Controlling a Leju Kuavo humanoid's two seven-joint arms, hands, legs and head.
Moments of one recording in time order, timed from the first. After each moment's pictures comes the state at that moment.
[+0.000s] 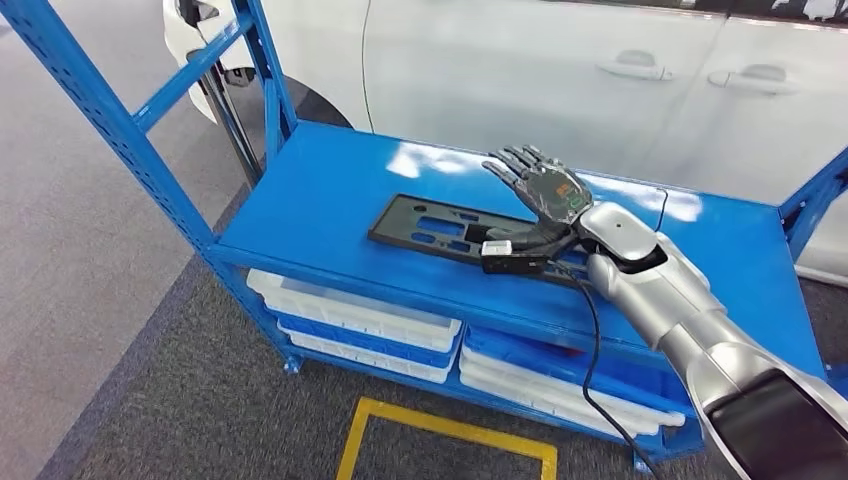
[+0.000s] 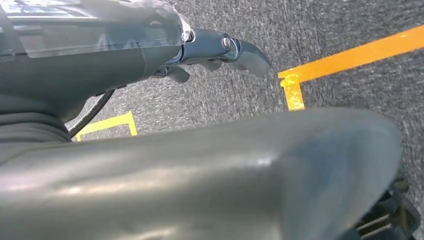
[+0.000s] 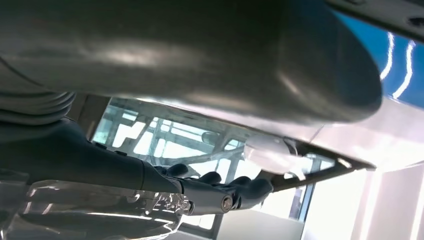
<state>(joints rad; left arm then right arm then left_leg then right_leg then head) -0.16 -0.15 1.06 -0.18 -1.37 -0.03 -0.12 -0.99 -0.27 0.79 -0.76 0.96 -0.12 -0.22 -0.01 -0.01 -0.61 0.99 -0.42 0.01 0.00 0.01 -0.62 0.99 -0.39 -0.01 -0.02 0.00</state>
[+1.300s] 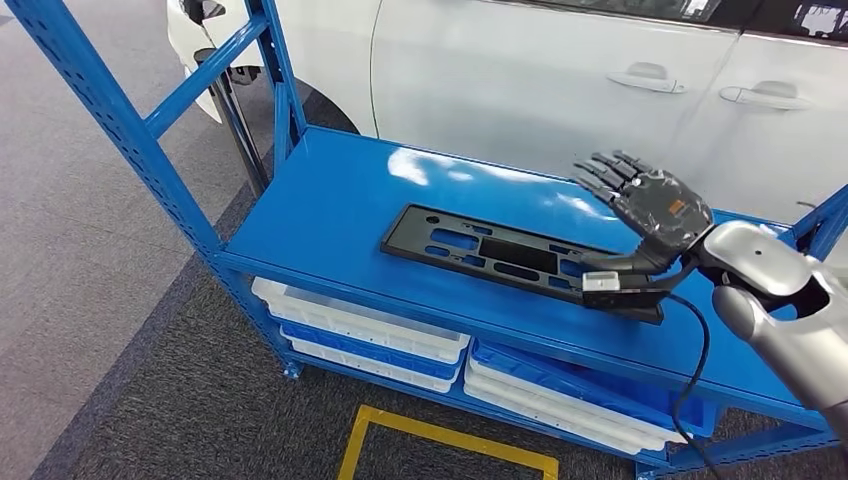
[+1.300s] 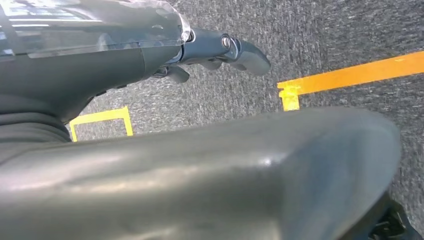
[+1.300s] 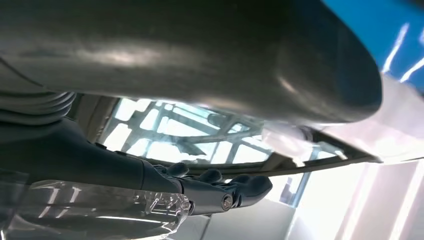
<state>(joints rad) -0.13 -0.14 1.07 -0.18 -1.32 -0.02 -0.15 -0.73 -0.77 0.67 -1.44 0.85 0.05 -0.22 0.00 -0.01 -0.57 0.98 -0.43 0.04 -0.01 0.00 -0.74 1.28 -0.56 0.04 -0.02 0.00</state>
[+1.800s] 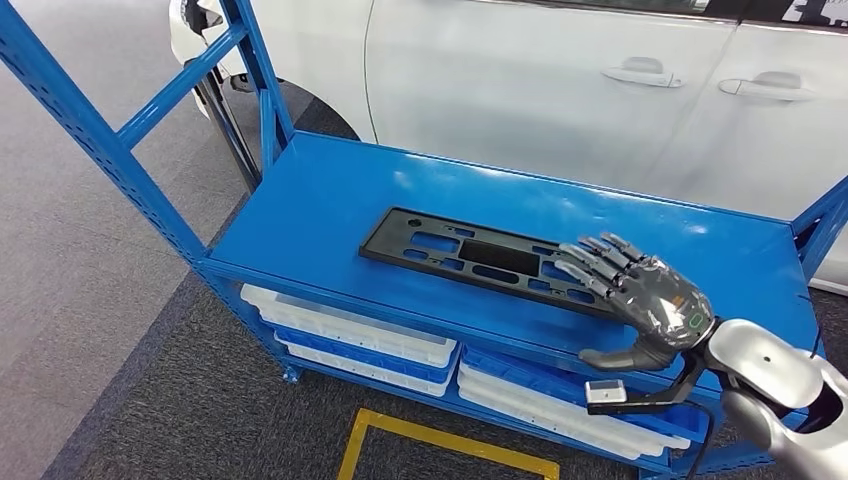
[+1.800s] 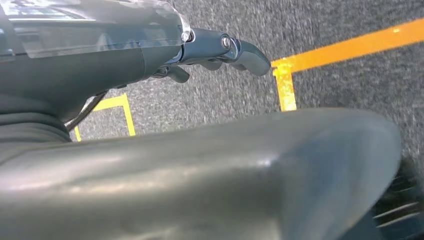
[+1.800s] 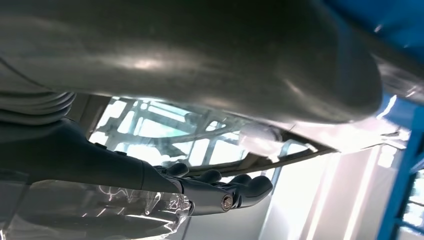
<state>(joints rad) -0.13 -0.15 1.06 -0.18 -1.33 -0.04 -0.13 -0.30 -0.83 0.49 -1.75 0.95 -0.01 -0.21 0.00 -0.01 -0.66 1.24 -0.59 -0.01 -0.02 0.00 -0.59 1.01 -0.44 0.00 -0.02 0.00</state>
